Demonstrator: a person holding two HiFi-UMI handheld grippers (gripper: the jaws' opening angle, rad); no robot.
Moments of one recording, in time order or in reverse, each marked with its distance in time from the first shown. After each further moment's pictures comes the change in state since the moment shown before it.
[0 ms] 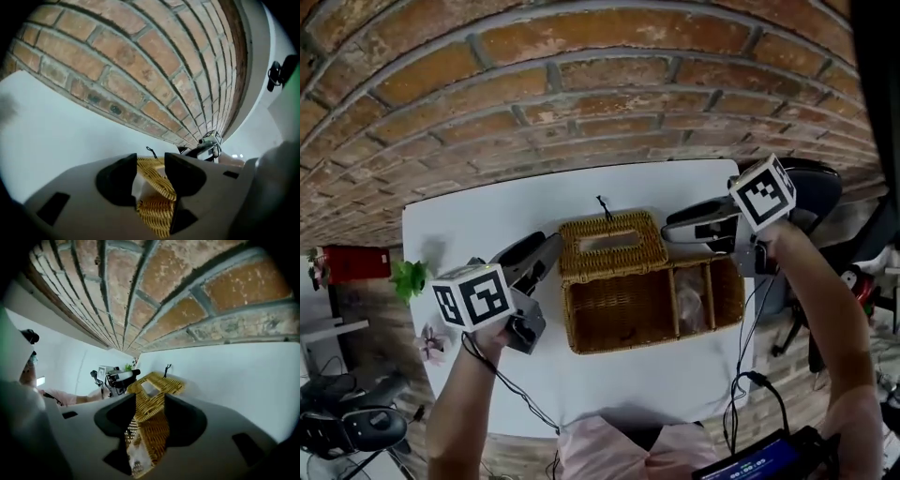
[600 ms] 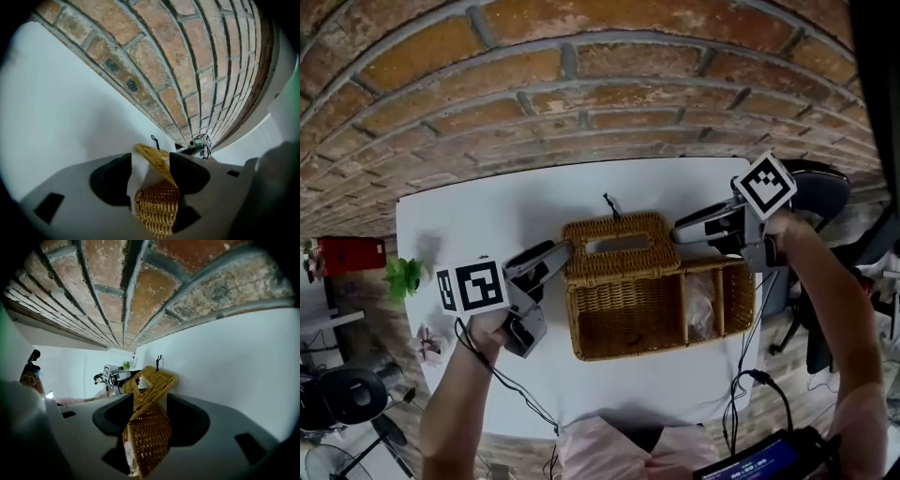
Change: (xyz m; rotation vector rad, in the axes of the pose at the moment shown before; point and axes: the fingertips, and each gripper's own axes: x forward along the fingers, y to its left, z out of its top) left arm 0.015 0.019 -0.030 -0.242 0.123 -0.097; right arm 0.015 -0.021 -0.008 0.160 0.107 0.097
